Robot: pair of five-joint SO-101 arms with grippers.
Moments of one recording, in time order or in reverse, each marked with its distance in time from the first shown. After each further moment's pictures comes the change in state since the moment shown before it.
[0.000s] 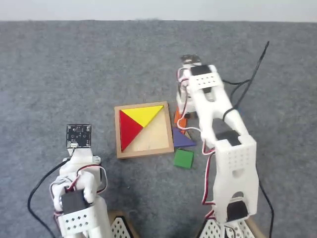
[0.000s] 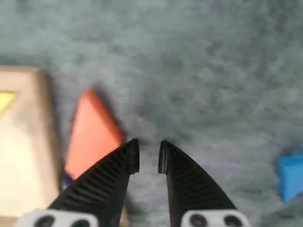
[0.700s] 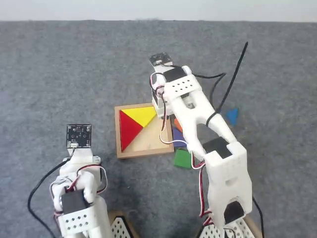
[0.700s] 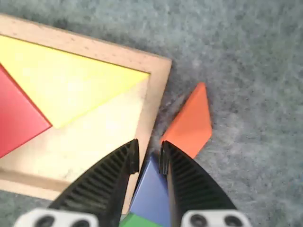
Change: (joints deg) left arm 0.0 0.0 0.0 0.0 0.0; right arm -12.1 -6.2 0.0 1.8 0.0
